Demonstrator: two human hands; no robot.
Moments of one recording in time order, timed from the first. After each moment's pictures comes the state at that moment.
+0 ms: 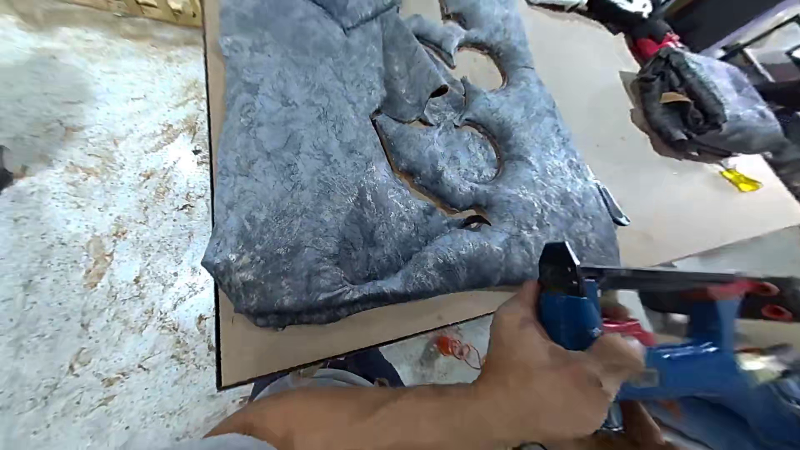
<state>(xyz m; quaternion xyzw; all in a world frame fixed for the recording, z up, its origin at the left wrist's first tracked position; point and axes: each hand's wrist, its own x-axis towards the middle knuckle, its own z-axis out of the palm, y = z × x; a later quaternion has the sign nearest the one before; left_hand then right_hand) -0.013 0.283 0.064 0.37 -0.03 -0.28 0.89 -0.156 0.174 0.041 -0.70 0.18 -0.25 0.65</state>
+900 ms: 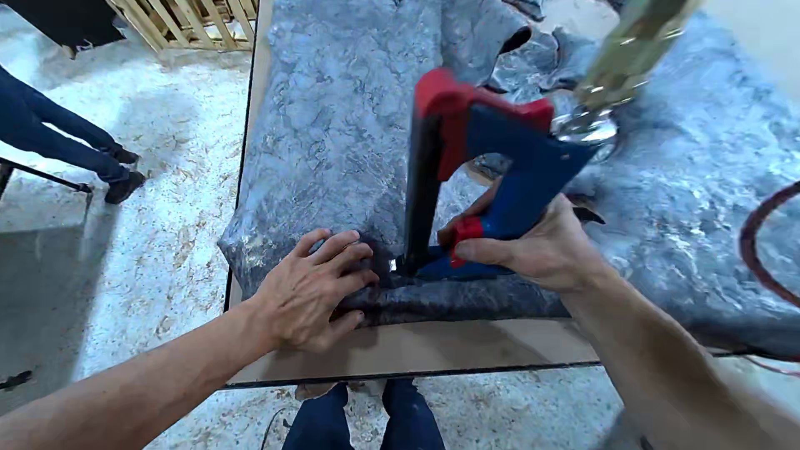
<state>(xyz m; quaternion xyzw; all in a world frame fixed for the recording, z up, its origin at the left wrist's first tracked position) 0.055 0.504 -0.088 0.91 -0.41 0.02 0.06 0.114 0.186 -0.054 -0.70 -0.23 0.08 0.67</state>
